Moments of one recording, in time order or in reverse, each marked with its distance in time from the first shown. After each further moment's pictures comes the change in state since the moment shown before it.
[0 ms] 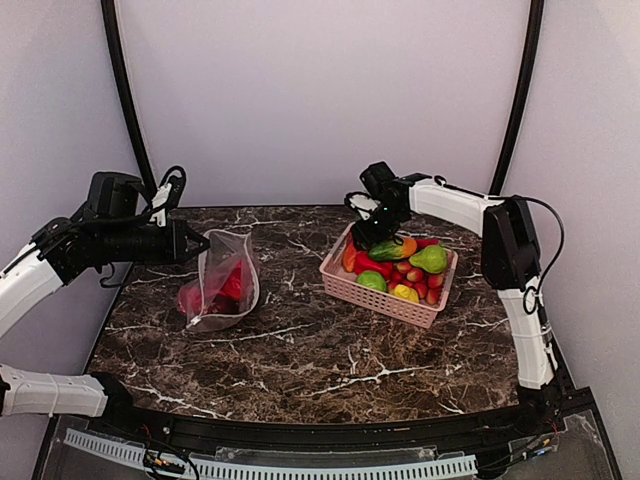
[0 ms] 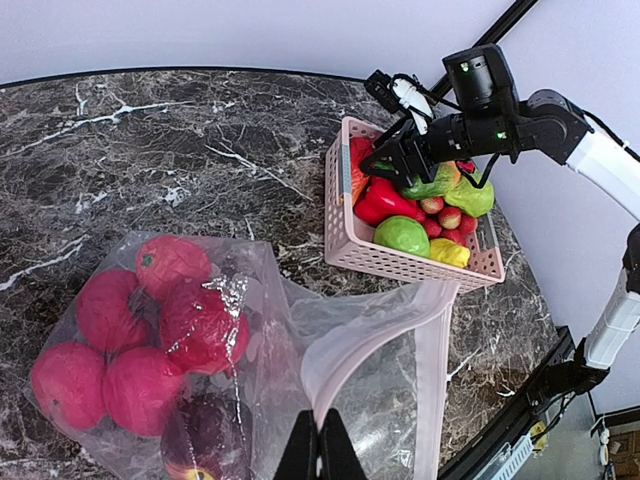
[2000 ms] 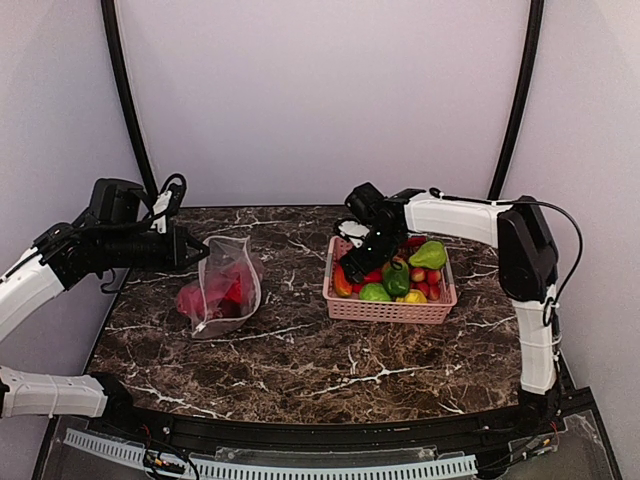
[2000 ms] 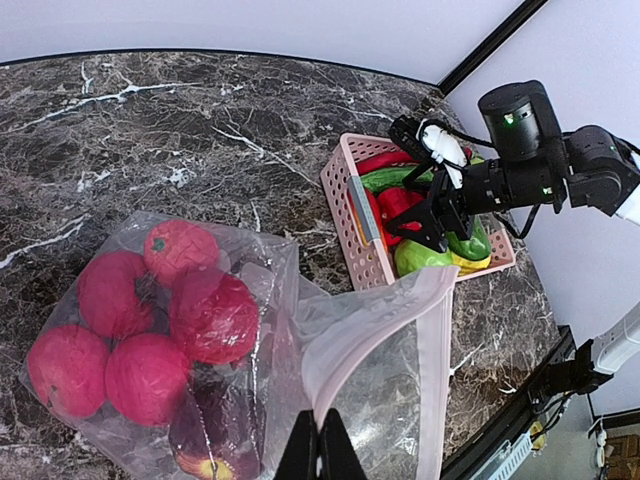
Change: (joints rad) left arm 0.000 -0.013 -0.040 0.000 -0.004 -0.027; right arm 0.141 -0.188 -0.289 -0.014 0.059 0.062
